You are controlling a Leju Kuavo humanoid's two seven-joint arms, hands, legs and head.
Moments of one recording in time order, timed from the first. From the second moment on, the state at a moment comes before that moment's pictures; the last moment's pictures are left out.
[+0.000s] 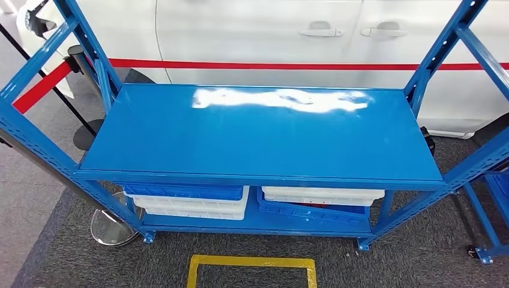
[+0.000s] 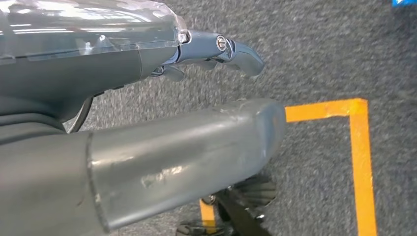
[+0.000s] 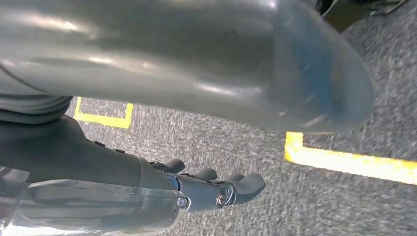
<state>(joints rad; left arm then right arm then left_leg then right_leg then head) -0.05 -0.07 1.36 -0.25 -1.32 0.01 -0.46 -0.03 0.14 -1.16 -0.22 1.20 -0.15 -0.14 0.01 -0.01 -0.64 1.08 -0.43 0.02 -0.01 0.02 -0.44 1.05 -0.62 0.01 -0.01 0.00</state>
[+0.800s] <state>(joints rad) -0.04 -0.07 1.36 -0.25 -1.34 0.00 -0.44 -0.03 0.16 -1.18 -0.22 1.21 -0.15 -0.16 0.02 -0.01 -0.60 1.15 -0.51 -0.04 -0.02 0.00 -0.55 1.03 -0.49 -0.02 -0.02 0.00</state>
